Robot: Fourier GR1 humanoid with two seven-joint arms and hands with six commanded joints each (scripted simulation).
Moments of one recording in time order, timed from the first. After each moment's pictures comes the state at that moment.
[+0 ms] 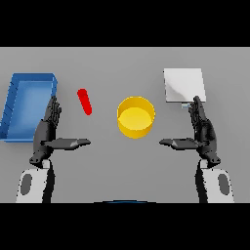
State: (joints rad) left arm 0.00 0.00 0.00 -1.57 0.00 0.00 0.00; right arm 0.00 0.00 0.00 -1.57 0.00 0.00 0.00
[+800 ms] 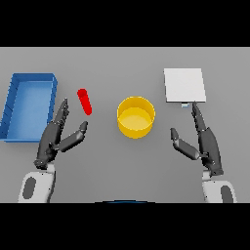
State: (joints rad) left arm 0.03 0.05 -0.12 -1.67 -0.16 -0.01 0.09; right arm 0.12 -0.09 0.11 -1.71 0.22 -0.02 -0.10
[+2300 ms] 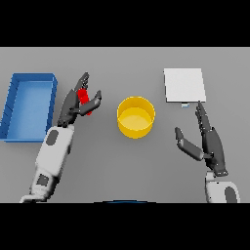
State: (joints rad) left arm -0.52 0.01 0.06 -0.91 -0.14 0.04 -0.12; right arm 0.13 -0.09 0.09 -1.74 0.17 0.00 -0.10
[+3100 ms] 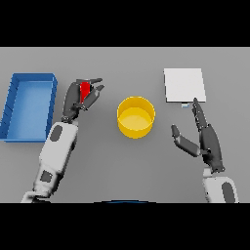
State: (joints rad) left arm -0.56 -0.01 0.05 -0.91 -0.15 0.15 -0.21; right arm 0.08 -0.09 0.09 -1.70 0.19 0.00 -0.10
